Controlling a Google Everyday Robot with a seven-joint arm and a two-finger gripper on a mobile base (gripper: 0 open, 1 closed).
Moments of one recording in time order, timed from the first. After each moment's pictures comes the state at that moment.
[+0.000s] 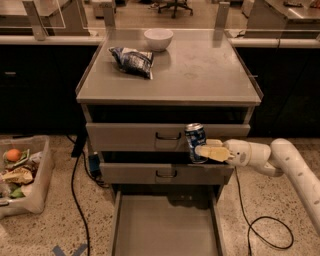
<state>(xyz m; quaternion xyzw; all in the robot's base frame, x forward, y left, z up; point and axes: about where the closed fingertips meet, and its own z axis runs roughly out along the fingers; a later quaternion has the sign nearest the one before) 0.595 -0.155 0.693 -0.30 0.60 0.60 0.42</state>
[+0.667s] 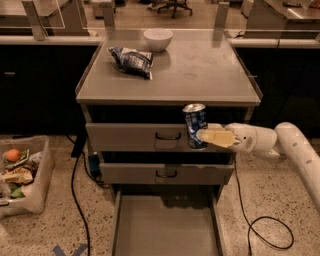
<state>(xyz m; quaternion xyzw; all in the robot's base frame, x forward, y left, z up) 0.564 -0.136 0.794 -0.32 0.55 0.66 0.41</state>
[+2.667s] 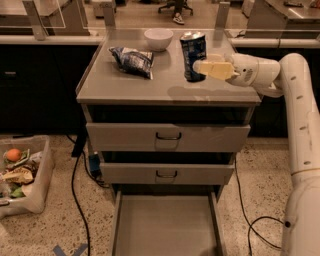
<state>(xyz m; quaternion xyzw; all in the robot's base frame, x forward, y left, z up) 0.663 -0.124 0.951 -0.41 0.49 0.59 0.50</state>
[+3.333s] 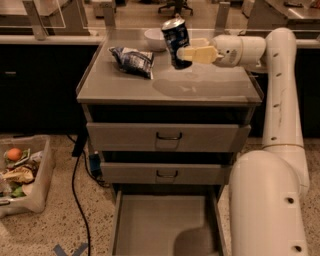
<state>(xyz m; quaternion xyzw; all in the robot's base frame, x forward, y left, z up) 0.703 -0.087 0.967 -0.46 0.51 0.55 0.48</state>
